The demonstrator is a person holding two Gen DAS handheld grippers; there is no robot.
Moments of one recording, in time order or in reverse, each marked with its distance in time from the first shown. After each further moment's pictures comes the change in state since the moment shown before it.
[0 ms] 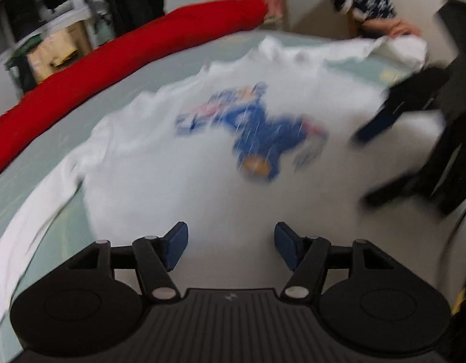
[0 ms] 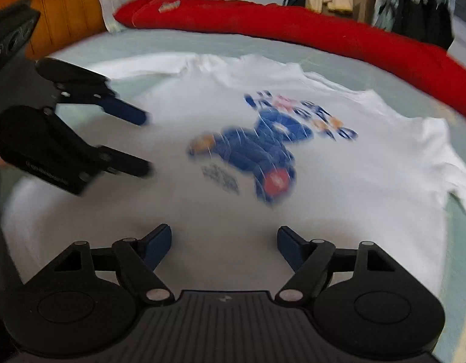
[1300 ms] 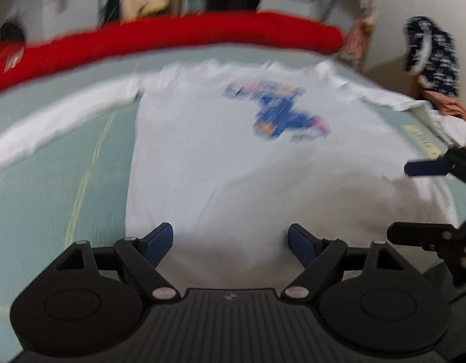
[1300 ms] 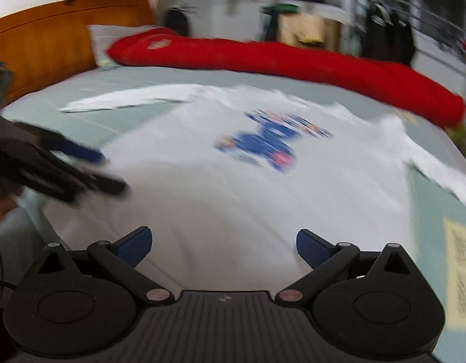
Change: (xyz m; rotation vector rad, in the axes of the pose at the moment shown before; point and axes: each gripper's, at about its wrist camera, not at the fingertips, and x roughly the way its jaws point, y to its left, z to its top) left arm -0.063 -0.028 -0.055 -0.478 0.027 0.081; right arm -0.063 0.055 -0.047 0.049 -0.162 -0.029
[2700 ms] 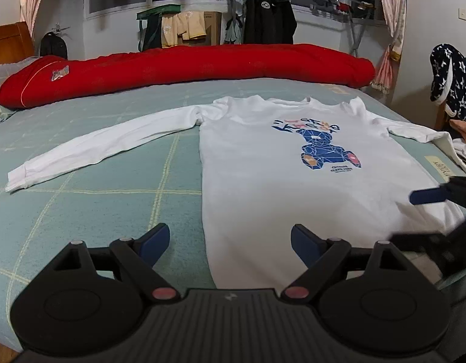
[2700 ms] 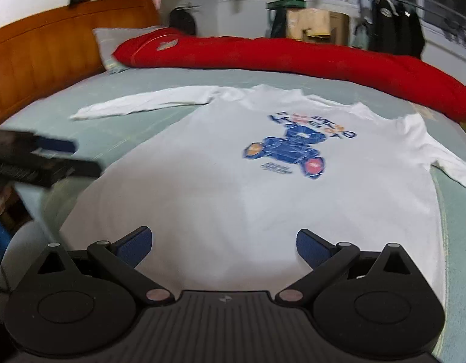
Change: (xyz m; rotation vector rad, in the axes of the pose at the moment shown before) left arm -0.061 0.020 -0.005 -0.012 -0.137 0.130; right arm 0.014 0.005 0.006 0.085 0.031 0.019
